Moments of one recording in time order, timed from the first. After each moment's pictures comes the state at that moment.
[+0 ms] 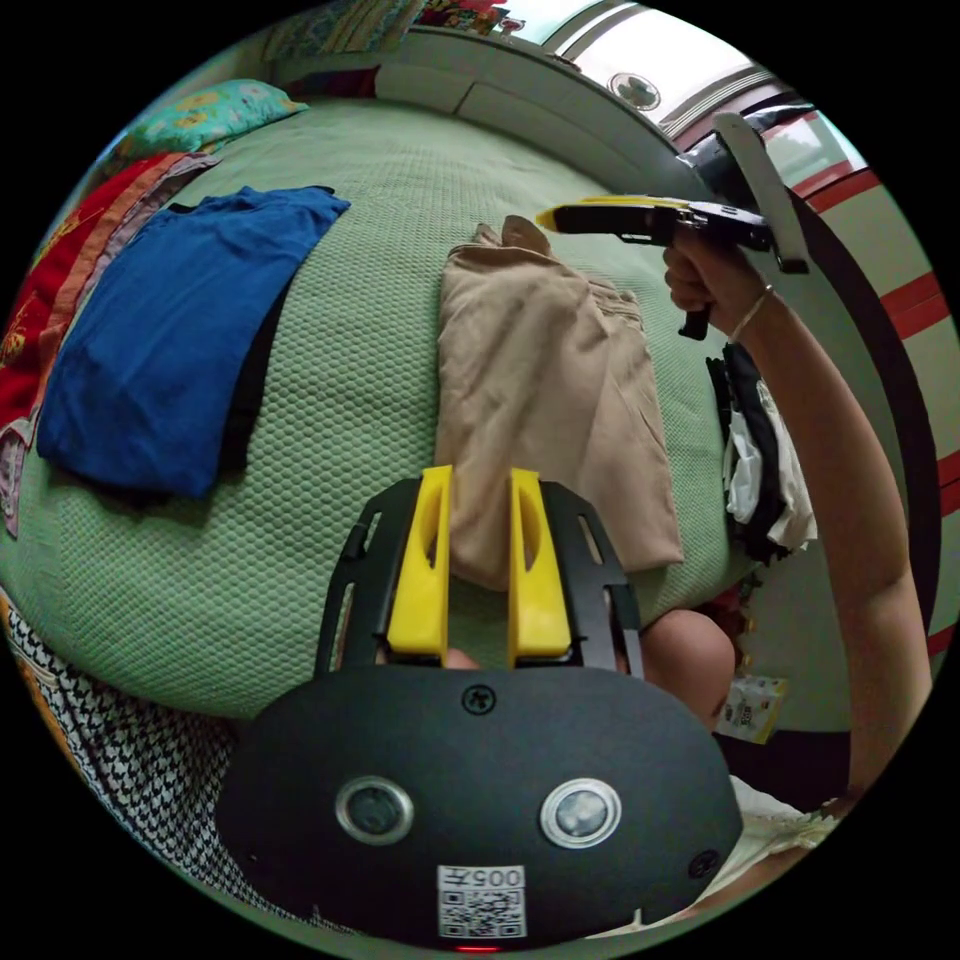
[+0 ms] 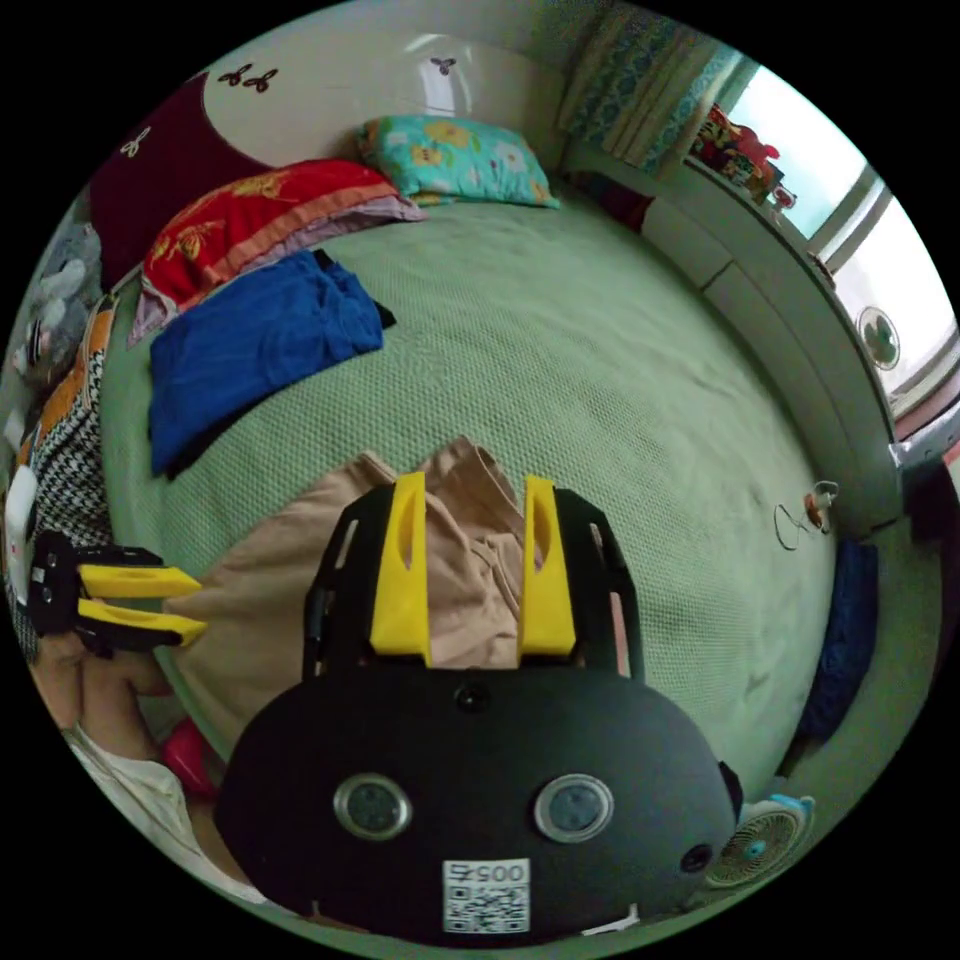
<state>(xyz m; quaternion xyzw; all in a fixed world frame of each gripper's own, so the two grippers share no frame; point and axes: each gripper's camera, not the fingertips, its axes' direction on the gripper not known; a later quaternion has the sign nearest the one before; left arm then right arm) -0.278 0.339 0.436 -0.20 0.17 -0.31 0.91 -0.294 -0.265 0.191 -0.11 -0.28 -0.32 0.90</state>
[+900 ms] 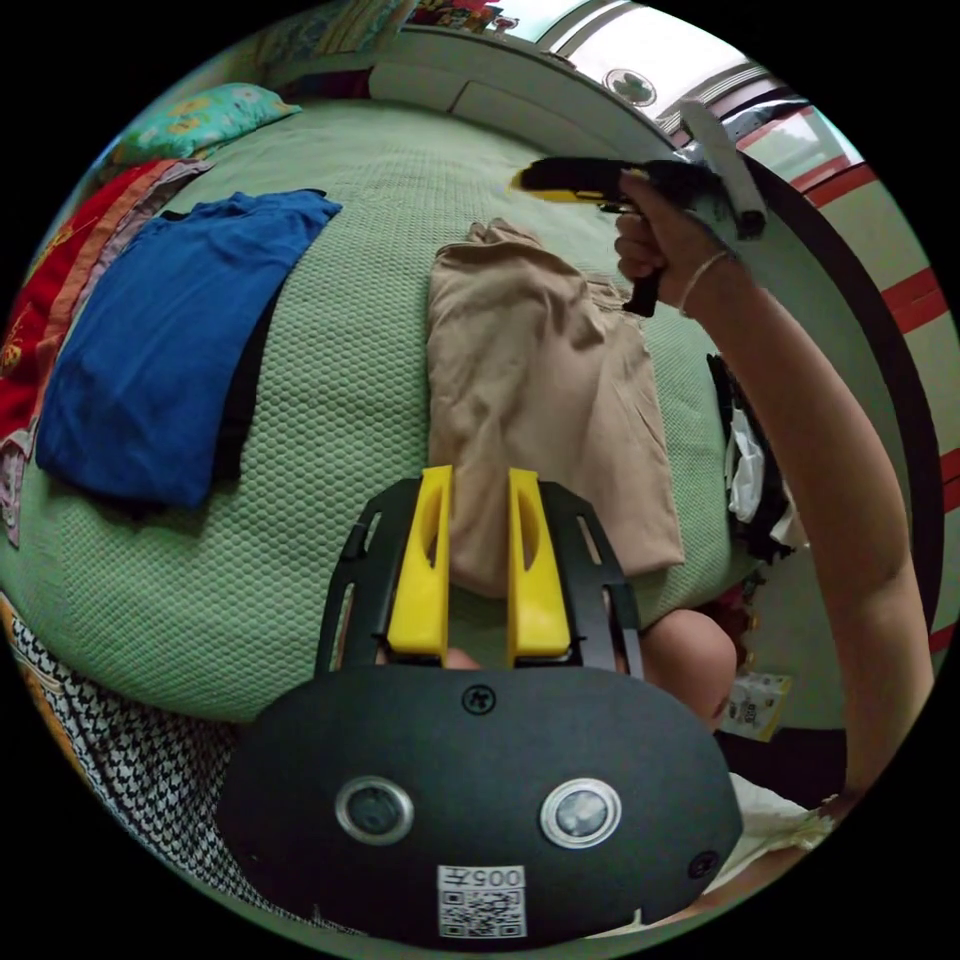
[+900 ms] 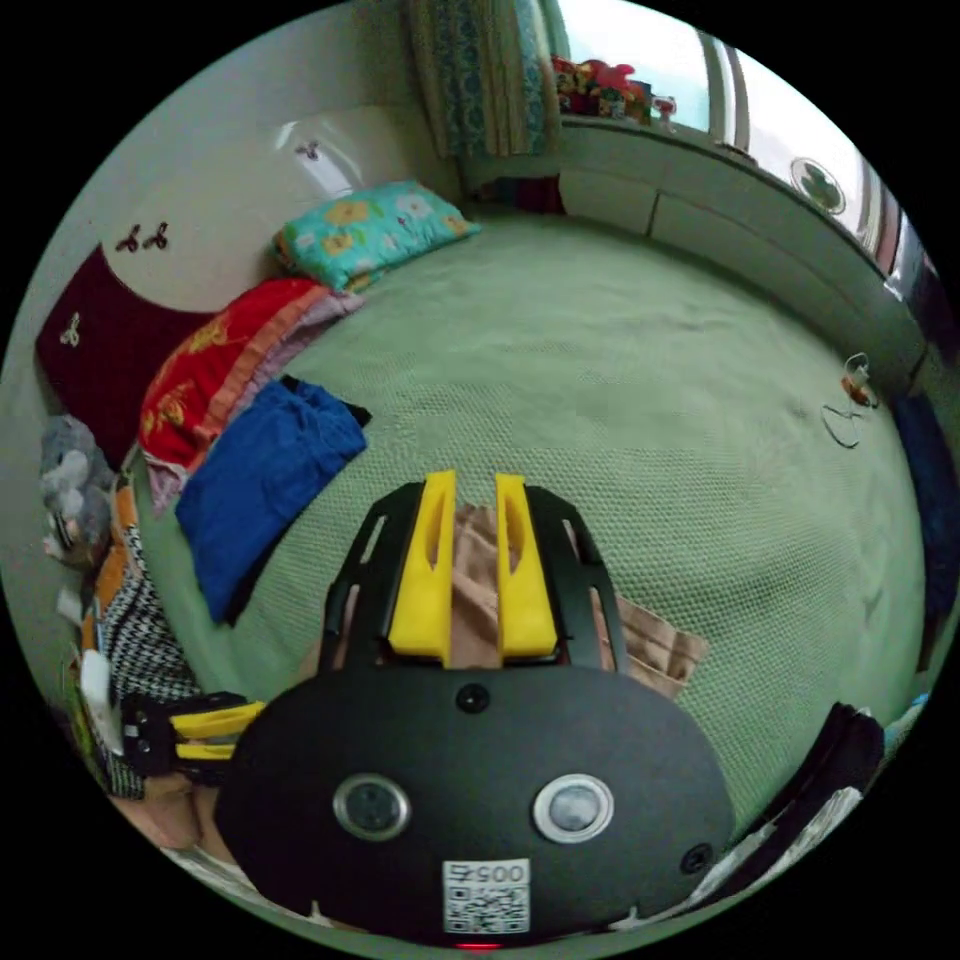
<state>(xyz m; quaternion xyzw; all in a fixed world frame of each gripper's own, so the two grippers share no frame) -0.291 0.316 0.440 -0.20 0.16 -0.29 0.92 -0.125 -0.254 0.215 -0.12 -0.37 -0.10 0.92</state>
